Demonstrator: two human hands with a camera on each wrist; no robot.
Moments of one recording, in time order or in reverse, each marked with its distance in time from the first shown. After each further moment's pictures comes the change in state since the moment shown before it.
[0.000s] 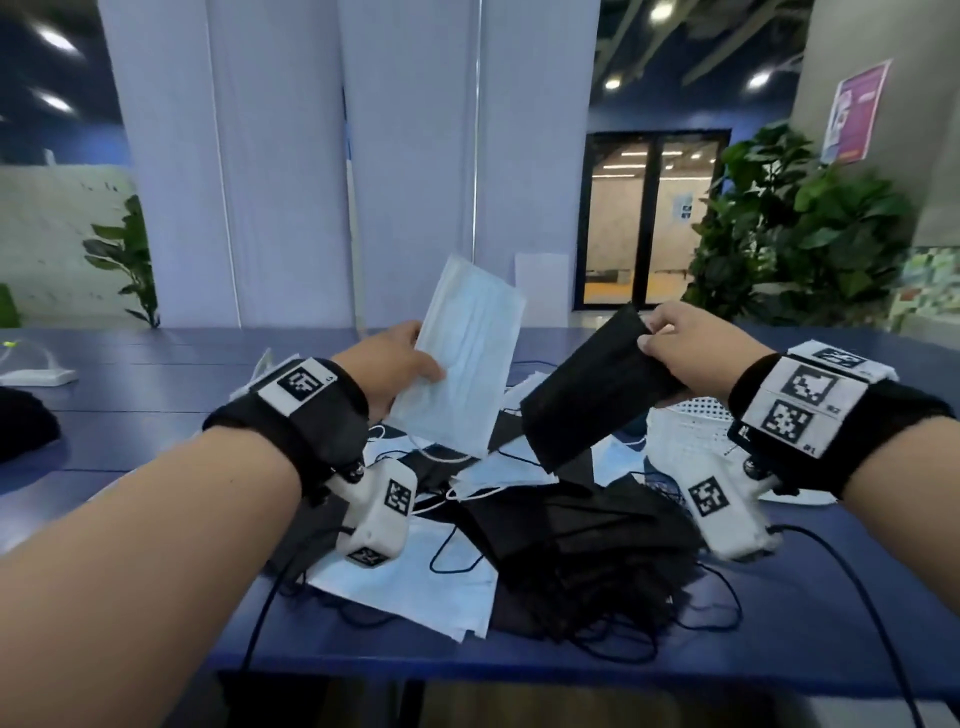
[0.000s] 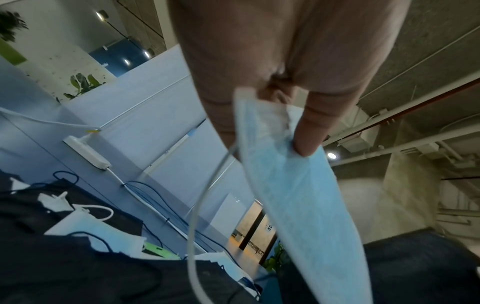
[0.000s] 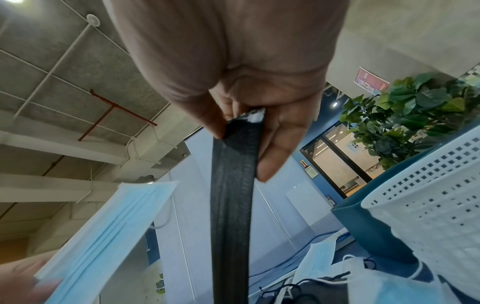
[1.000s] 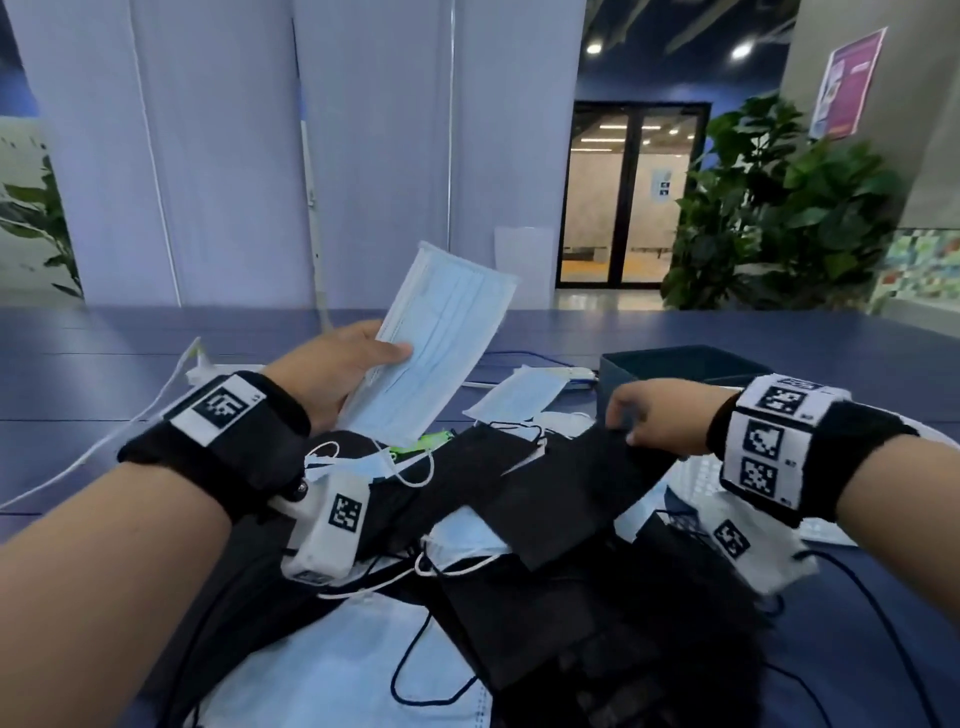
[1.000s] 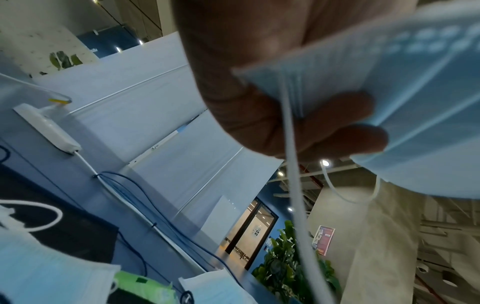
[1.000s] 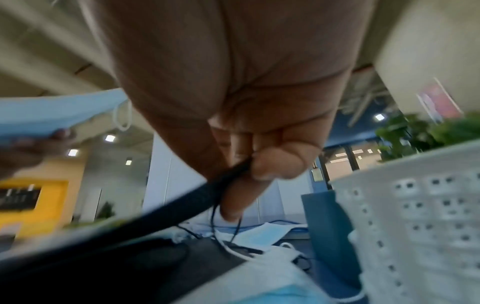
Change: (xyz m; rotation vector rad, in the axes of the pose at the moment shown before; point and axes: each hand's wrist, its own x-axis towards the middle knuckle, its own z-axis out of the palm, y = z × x) left_hand 0.113 -0.054 -0.019 -0.193 -0.113 0.035; right_hand 0.089 0.053 0.056 -0.718 -0.406 -0.024
